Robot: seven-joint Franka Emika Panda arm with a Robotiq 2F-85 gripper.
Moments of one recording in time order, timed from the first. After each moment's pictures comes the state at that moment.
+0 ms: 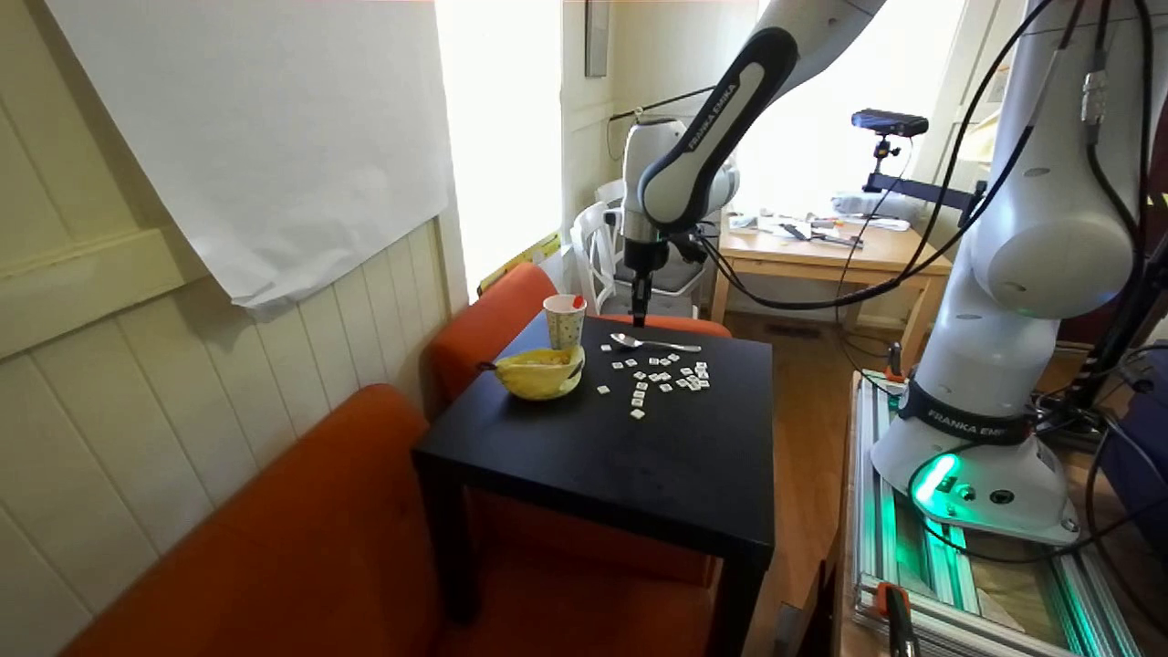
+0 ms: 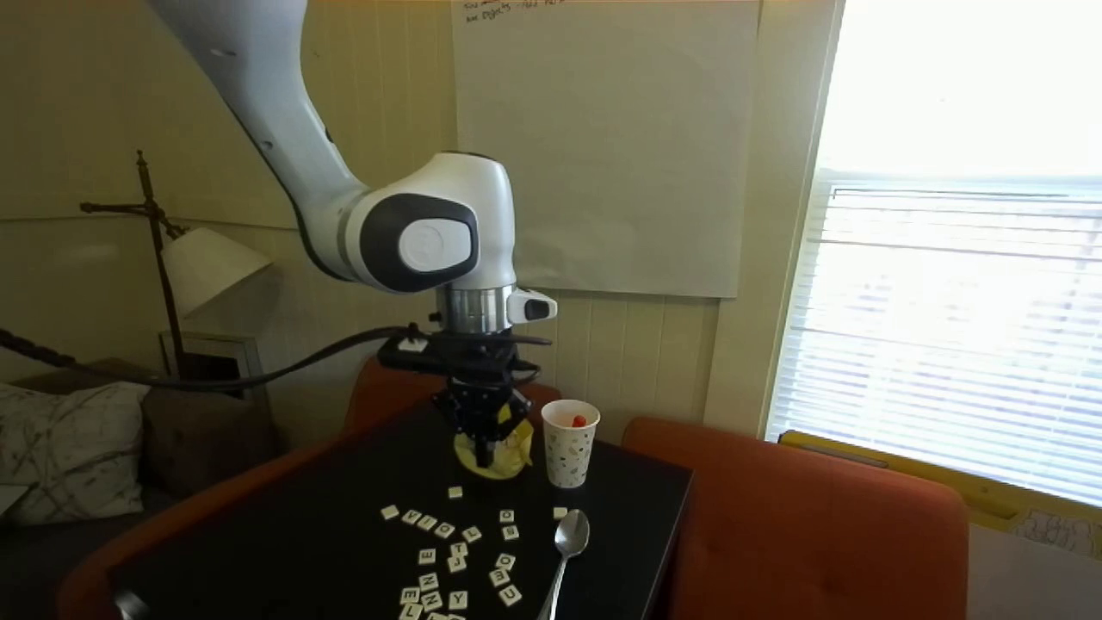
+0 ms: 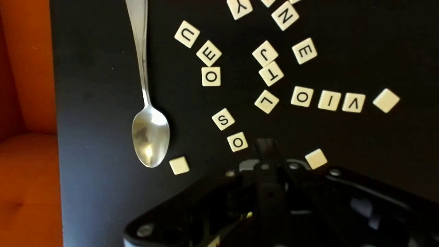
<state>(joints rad) -0.10 0.13 -0.11 -2.48 -0.06 2.65 -0.48</state>
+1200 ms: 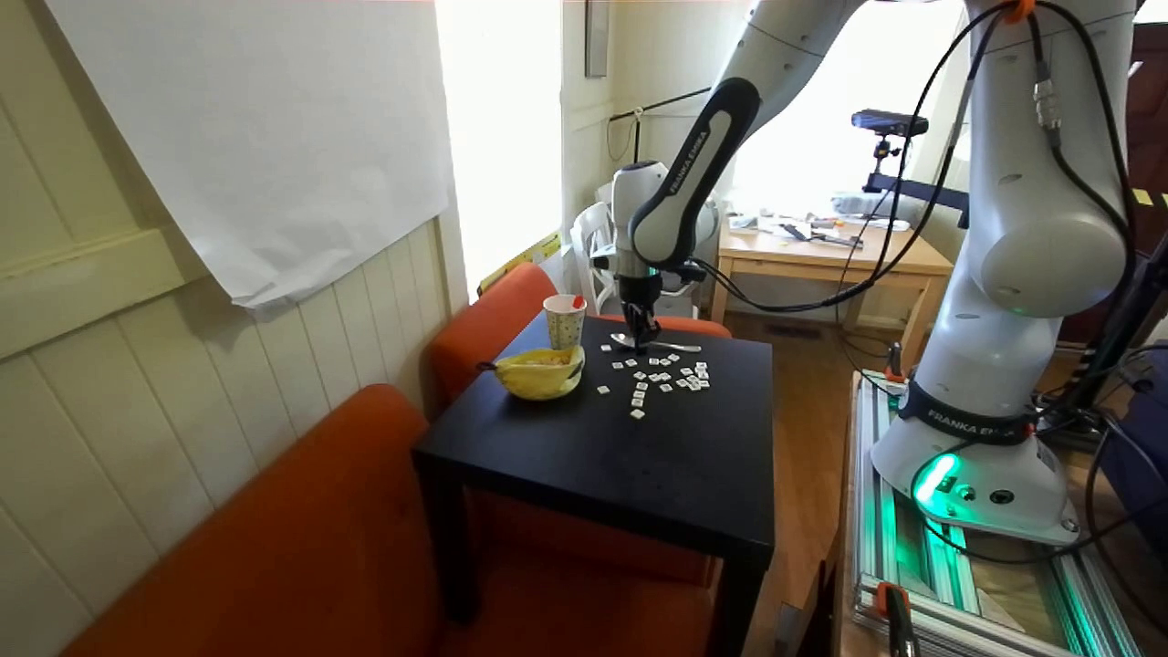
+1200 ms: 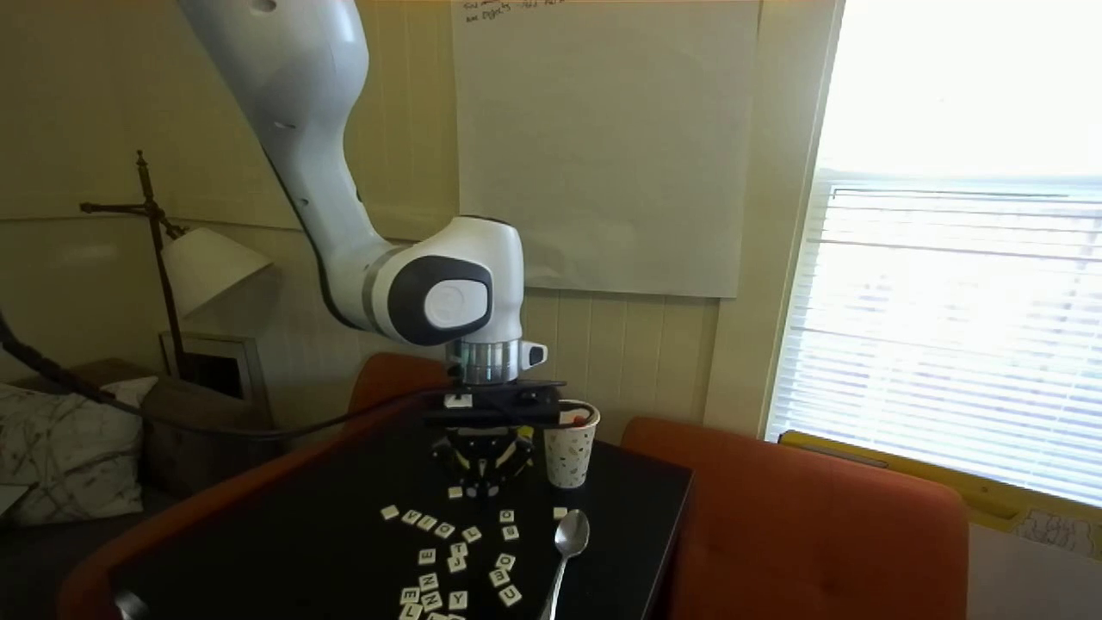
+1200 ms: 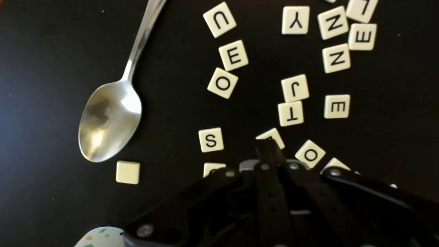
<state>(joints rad) -0.14 0.31 -0.06 -2.41 -0.11 2.67 -0.89</state>
